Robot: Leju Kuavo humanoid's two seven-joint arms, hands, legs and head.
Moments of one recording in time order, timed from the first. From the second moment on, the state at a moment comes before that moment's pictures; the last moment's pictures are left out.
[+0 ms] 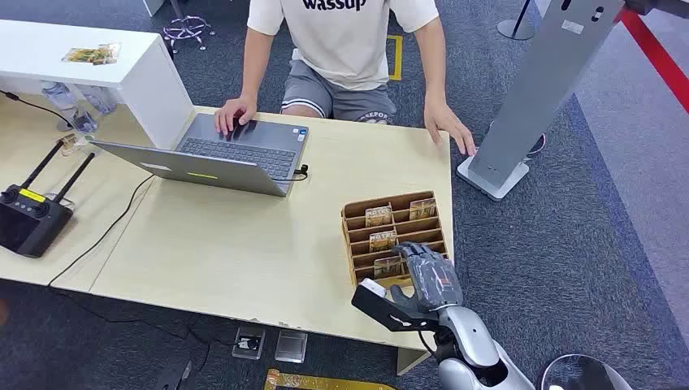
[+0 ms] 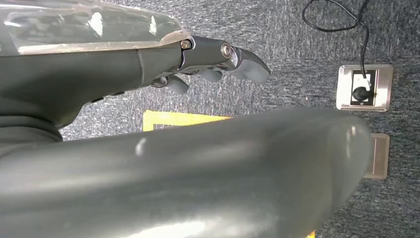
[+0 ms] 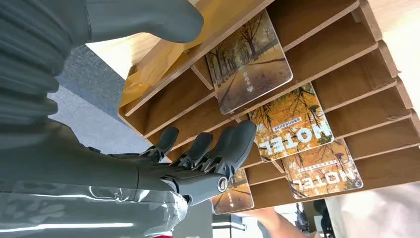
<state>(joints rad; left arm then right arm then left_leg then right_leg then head) -0.09 0.11 -1.04 -0.22 1.33 0.15 -0.26 -0.32 -0.16 0.82 -1.42 0.86 -0.12 0.35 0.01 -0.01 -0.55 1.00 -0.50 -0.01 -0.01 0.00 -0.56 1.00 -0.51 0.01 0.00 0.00</state>
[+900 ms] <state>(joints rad) -0.09 0.11 -1.04 -0.22 1.33 0.15 -0.26 -0.30 -0.16 0.81 -1.42 0.87 -0.13 0.35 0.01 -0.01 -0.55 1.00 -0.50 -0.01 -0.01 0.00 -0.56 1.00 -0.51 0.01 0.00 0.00</state>
